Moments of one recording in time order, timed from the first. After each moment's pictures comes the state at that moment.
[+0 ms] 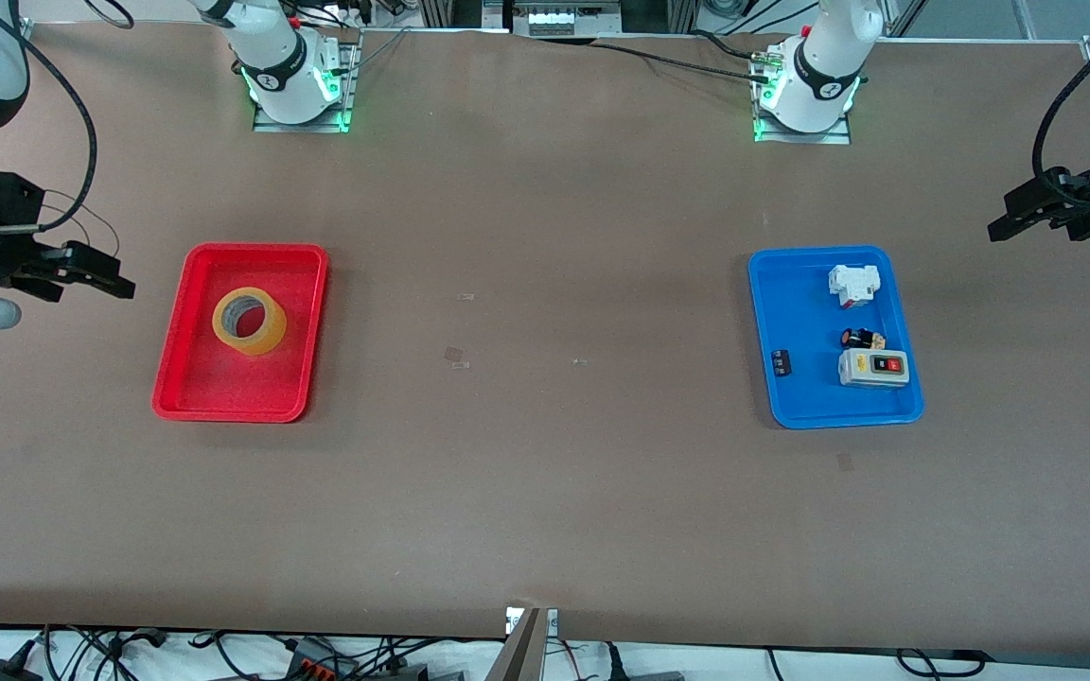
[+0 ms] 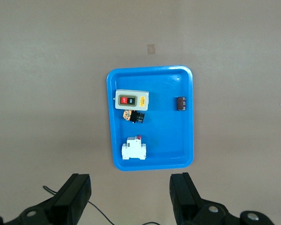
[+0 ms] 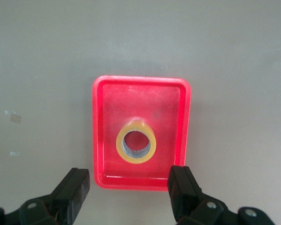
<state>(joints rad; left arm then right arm) 0.05 0.01 0.00 -1.55 -0.01 1.50 0.02 -0.03 0.14 0.02 -1.58 0.00 1.66 -0.03</state>
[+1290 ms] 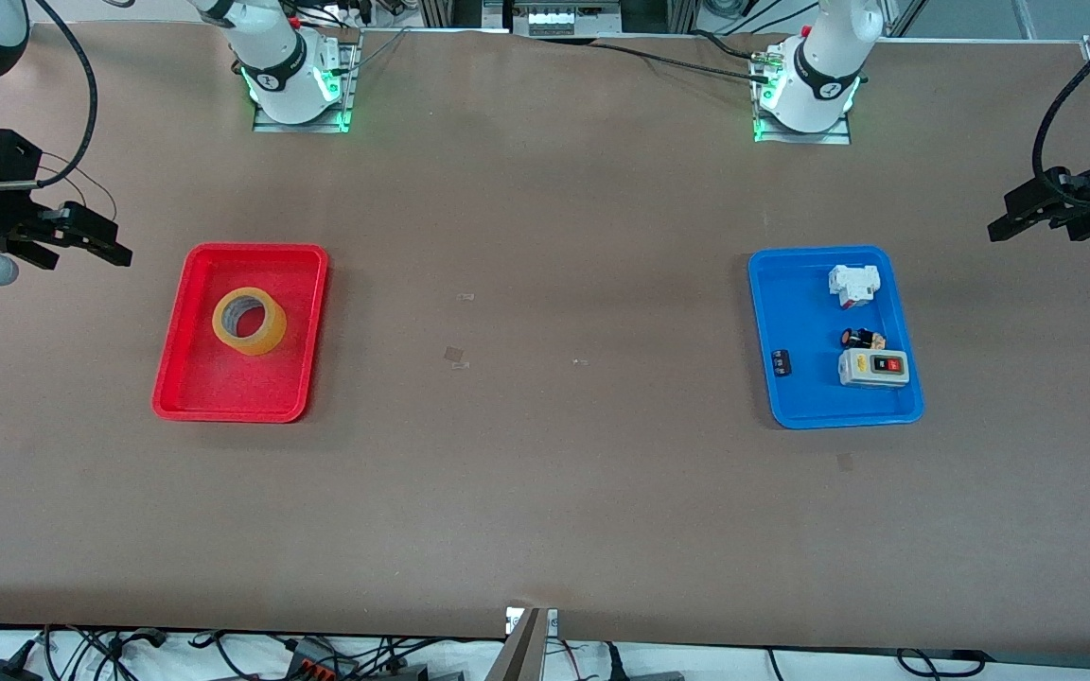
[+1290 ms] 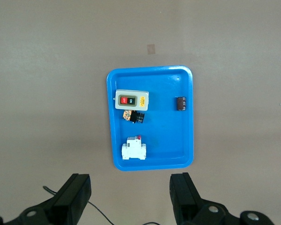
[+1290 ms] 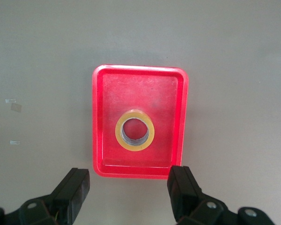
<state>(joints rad) 0.05 0.01 0.00 -1.55 -0.01 1.50 0.02 -0.02 0.04 0.01 -1.66 -0.02 1.65 -0.03</state>
